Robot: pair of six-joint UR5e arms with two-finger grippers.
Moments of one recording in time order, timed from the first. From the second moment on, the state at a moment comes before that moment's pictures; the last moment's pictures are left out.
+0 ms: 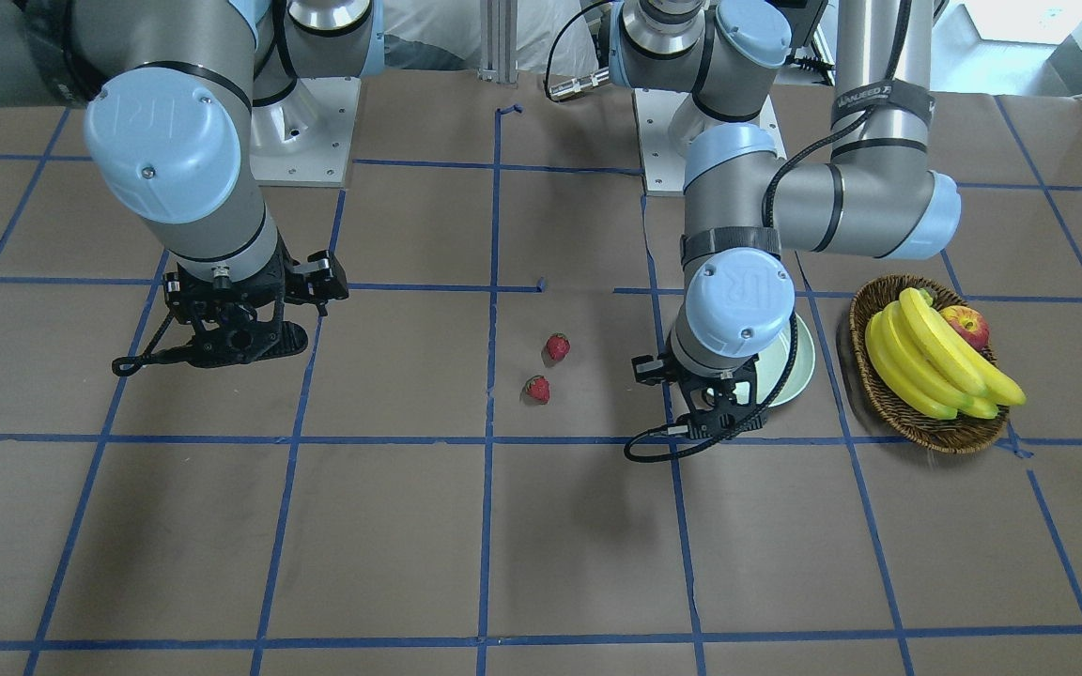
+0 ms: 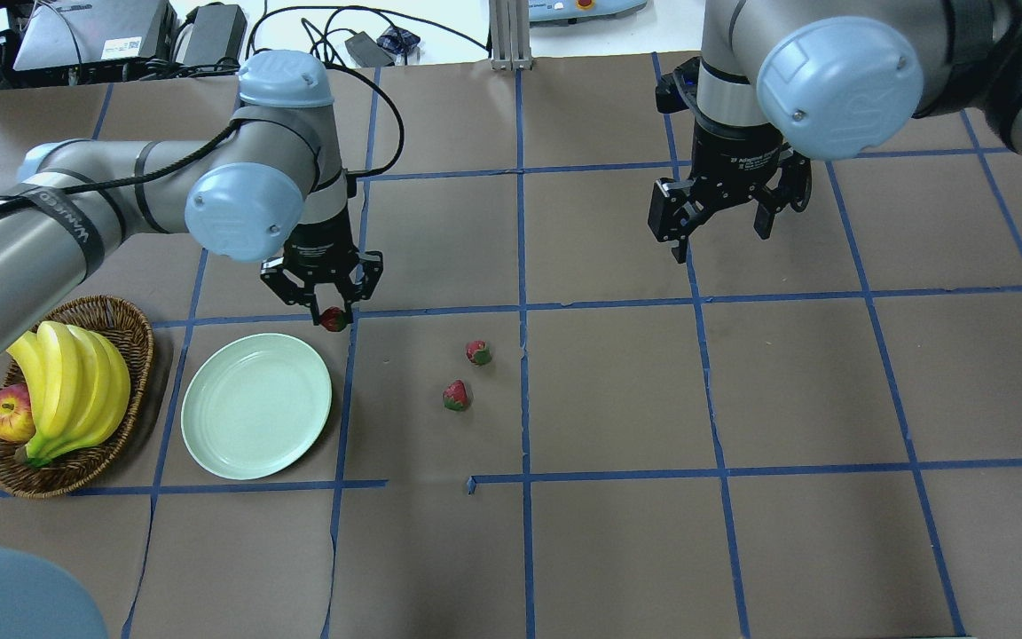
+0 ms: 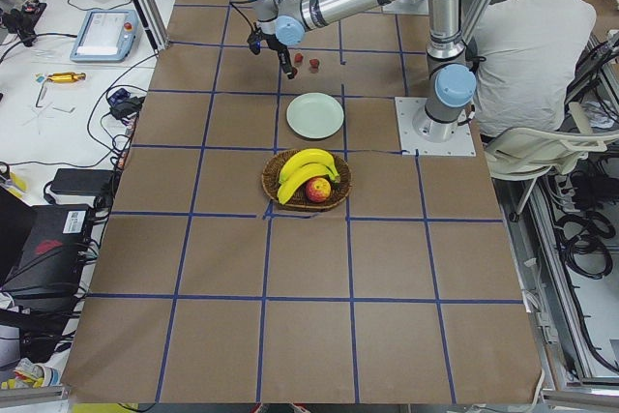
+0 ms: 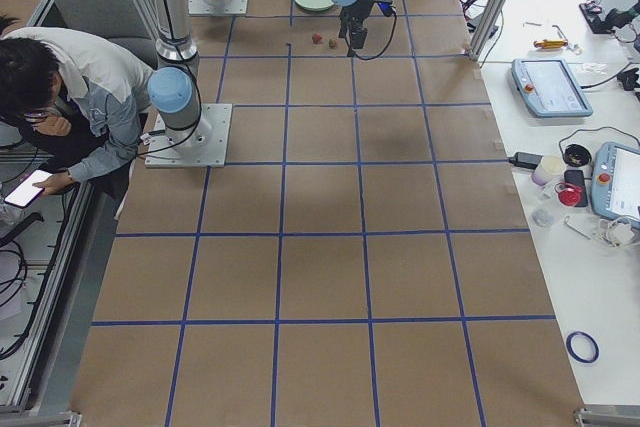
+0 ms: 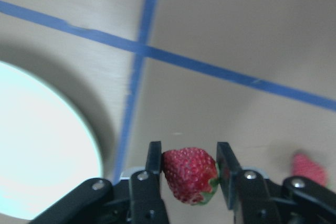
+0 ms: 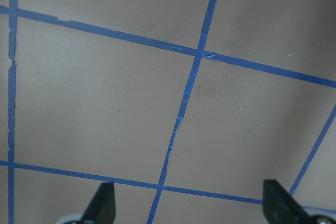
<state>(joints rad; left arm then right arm) -1.62 -1.91 -1.72 -1.40 1.72 -0.17 1.66 -1.35 1.54 -1.55 -1.65 -0.13</state>
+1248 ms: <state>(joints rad) -1.42 -1.94 -1.83 -1.32 1.86 0.19 1.66 -1.35 1.55 -1.55 -1.65 -0.13</state>
